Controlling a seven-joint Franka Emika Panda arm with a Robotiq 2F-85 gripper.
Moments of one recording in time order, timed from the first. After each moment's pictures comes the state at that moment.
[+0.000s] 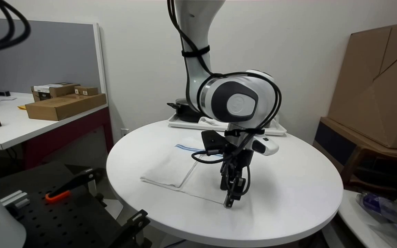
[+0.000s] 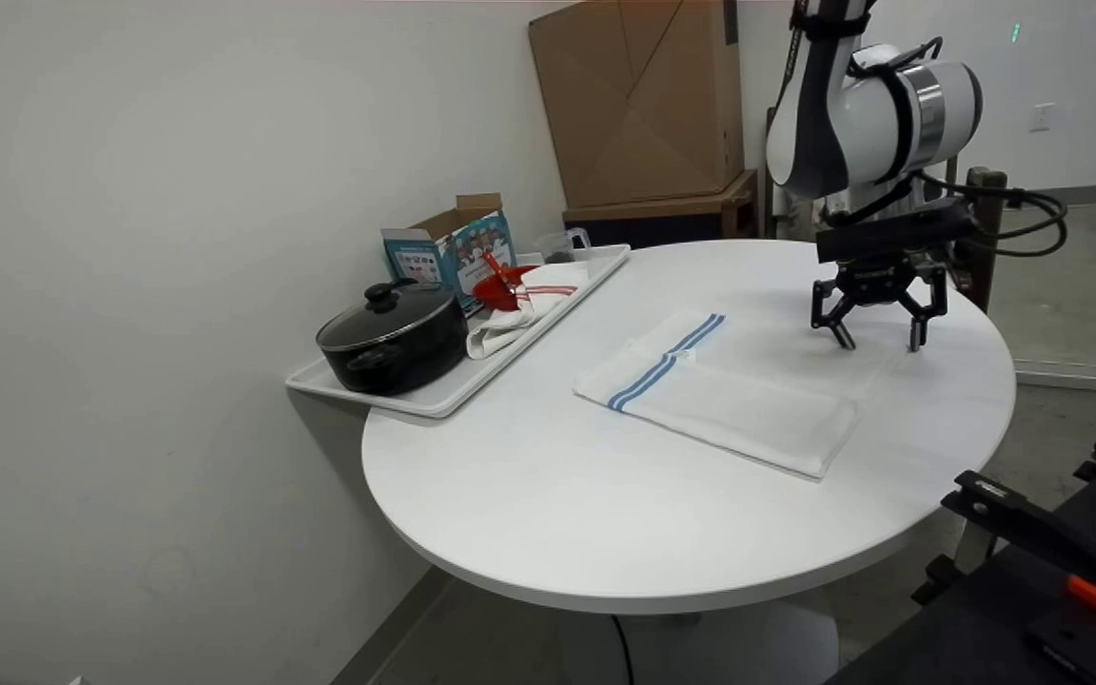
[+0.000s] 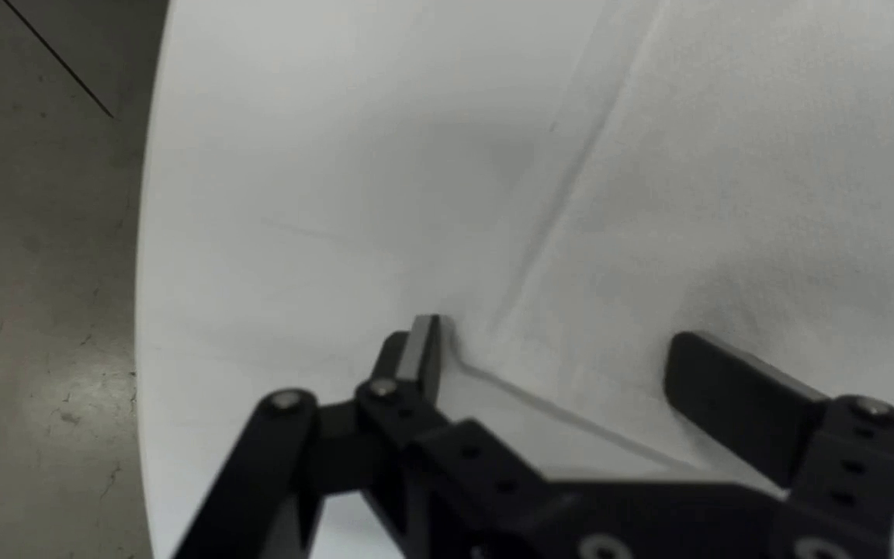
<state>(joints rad) -0.13 0.66 -0.17 -2.21 0.17 2.66 0.39</state>
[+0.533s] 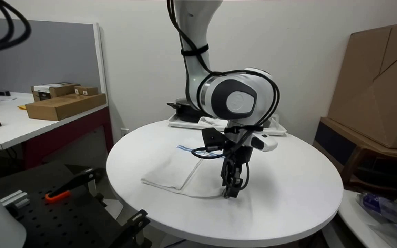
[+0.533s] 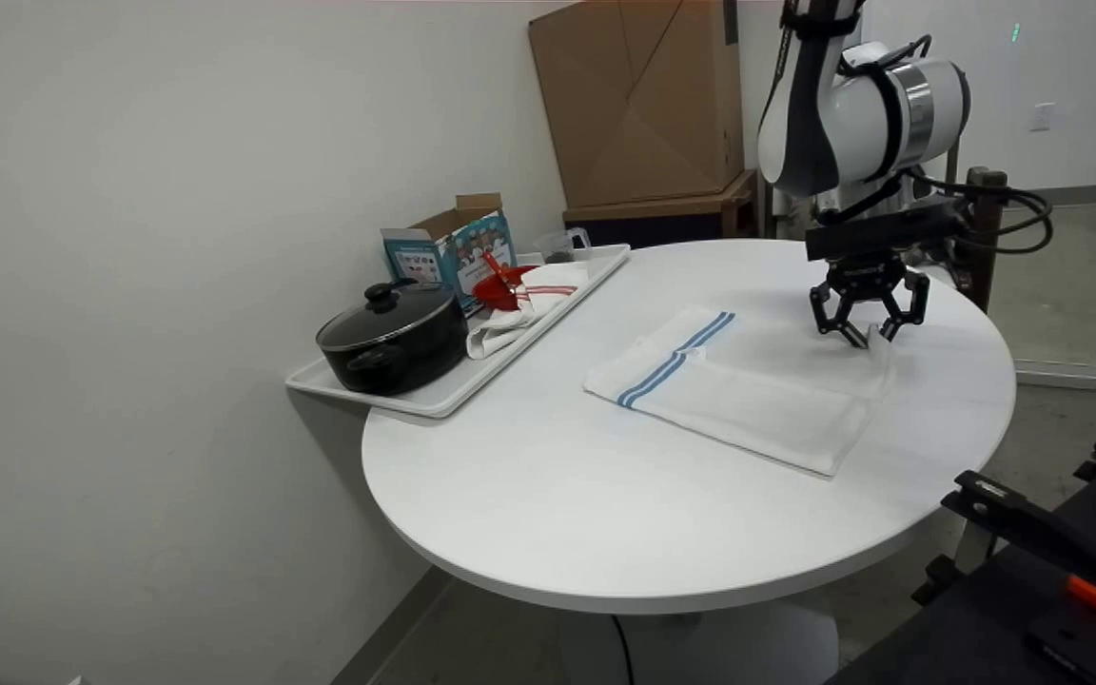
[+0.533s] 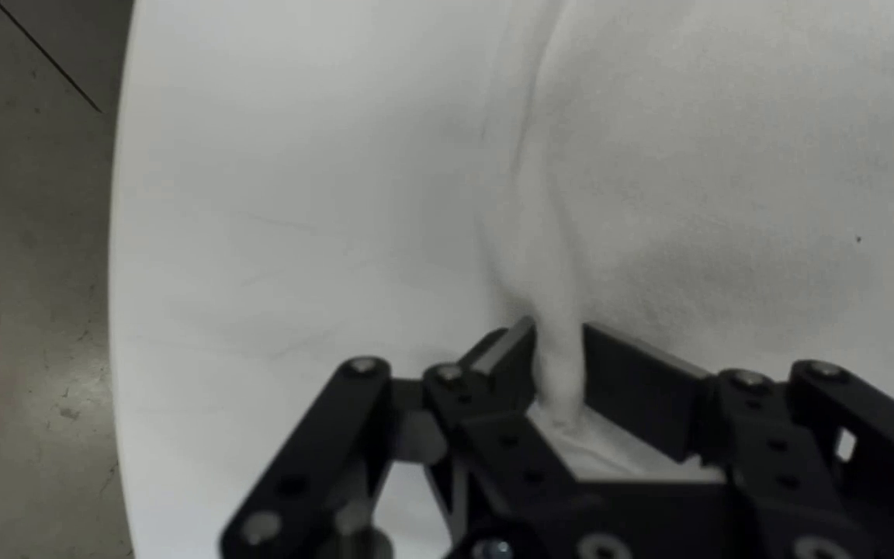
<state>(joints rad) -0.11 0.66 -0.18 -2.19 0.18 2.65 0.42</state>
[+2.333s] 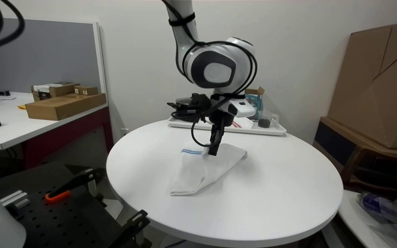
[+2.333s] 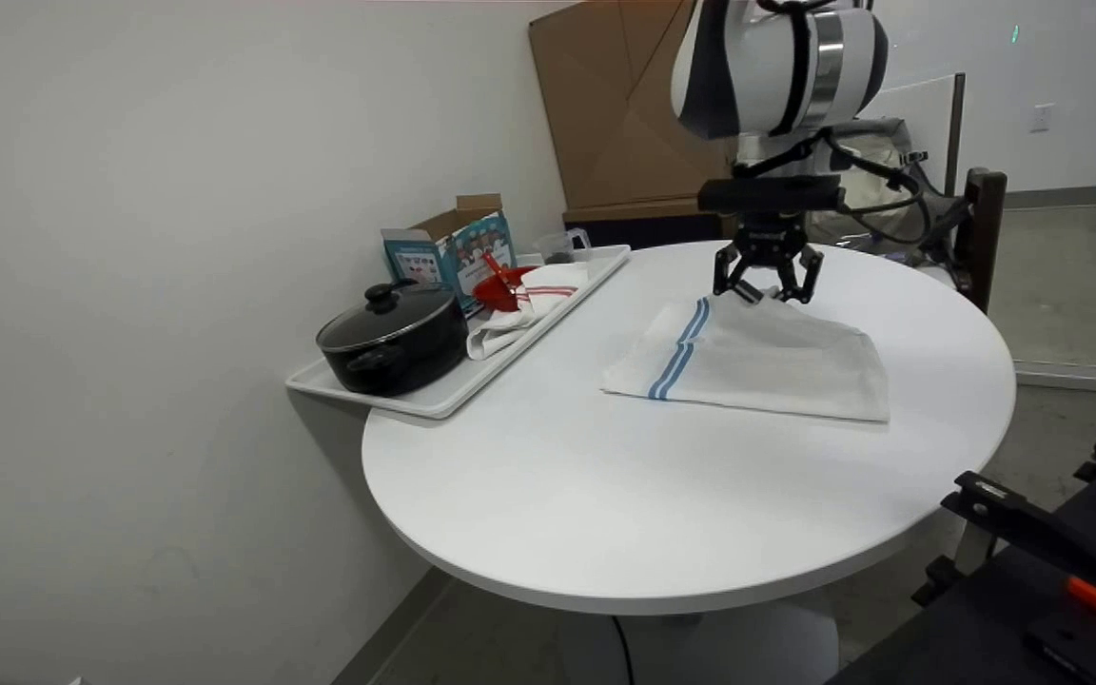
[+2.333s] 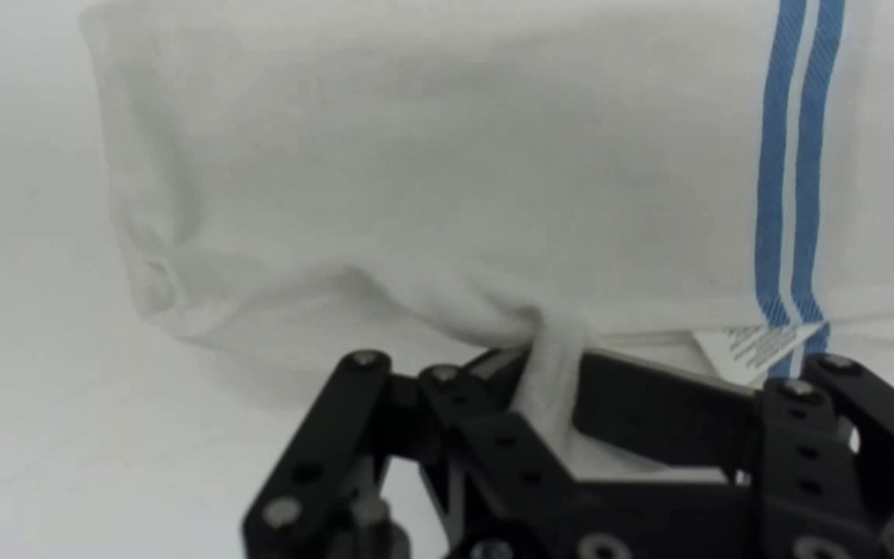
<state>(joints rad) 0.00 0.51 -0.11 -2.21 0.42 2.65 0.52</state>
